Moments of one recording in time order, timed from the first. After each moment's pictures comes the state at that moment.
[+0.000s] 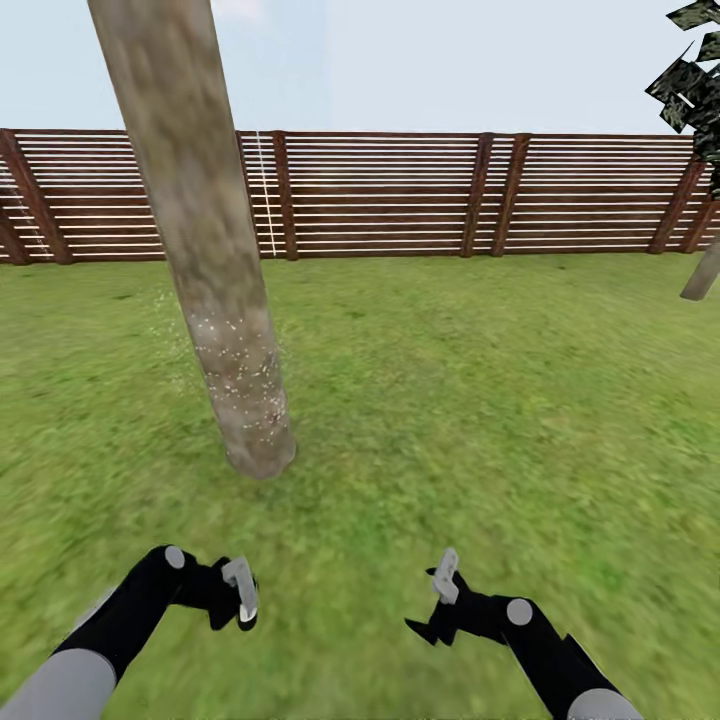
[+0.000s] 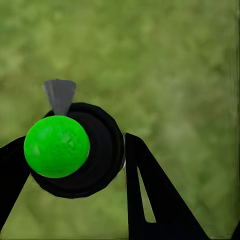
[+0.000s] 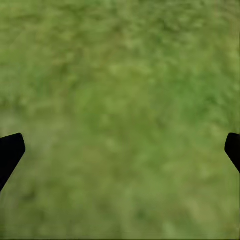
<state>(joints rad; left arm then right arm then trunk) -0.56 0.18 -0.08 -0.78 -0.72 0.18 -1.01 -0.50 -0.04 0.03 -0.60 0.55 -0.22 0.71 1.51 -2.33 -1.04</state>
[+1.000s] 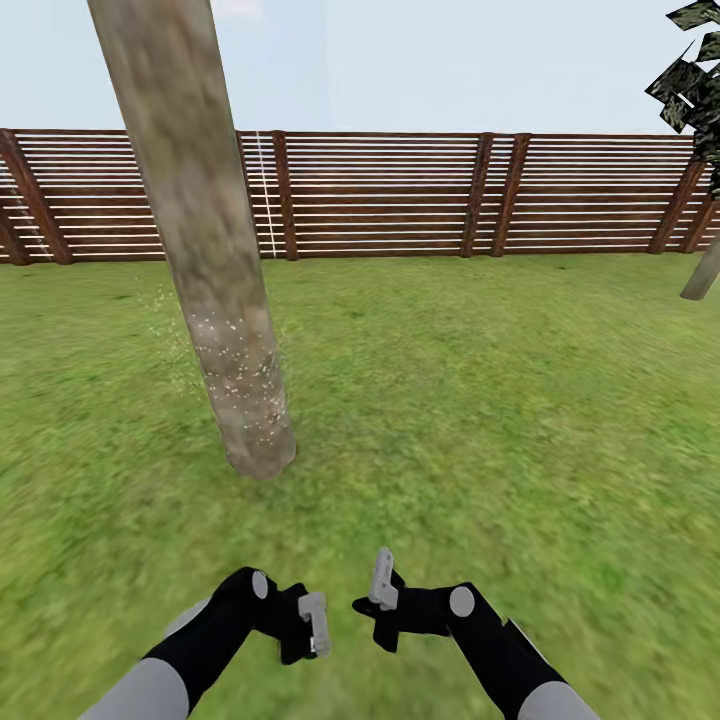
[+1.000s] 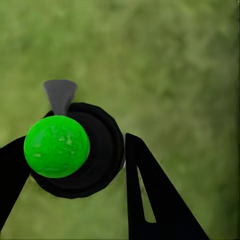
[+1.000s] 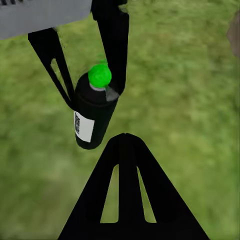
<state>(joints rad) -0.56 0.00 -0.38 -0.71 -0.72 0.18 -0.88 -0.50 0.08 0.24 -0.71 0.55 -0.22 0.82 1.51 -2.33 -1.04</state>
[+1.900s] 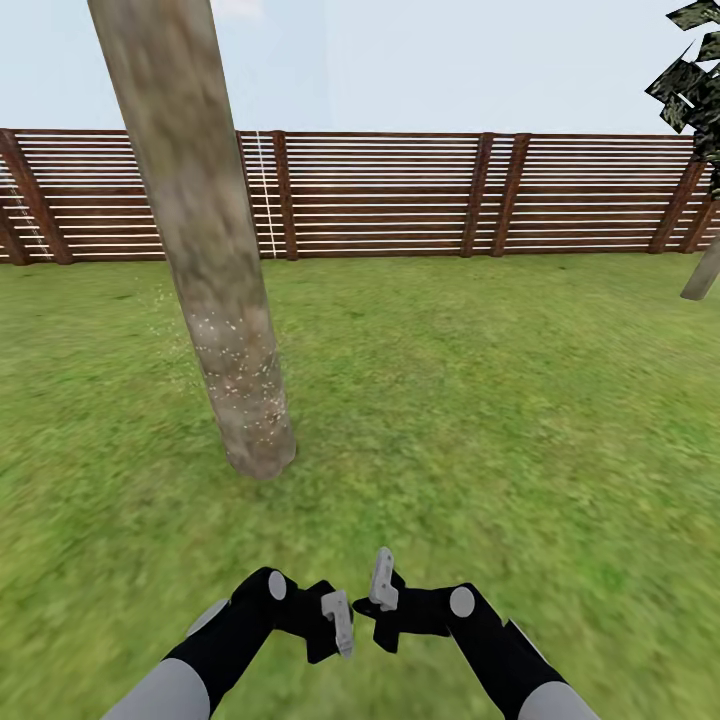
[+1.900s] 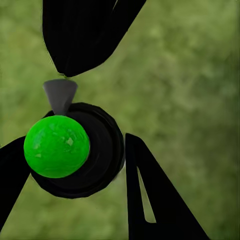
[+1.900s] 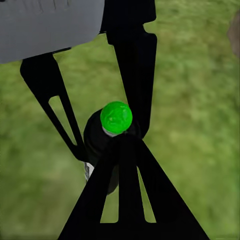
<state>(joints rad) -0.56 -0.06 -0.38 -0.71 -0.70 0.10 -0.88 -0.50 0.07 0.24 -0.71 0.55 -0.22 0.82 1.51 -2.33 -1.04</state>
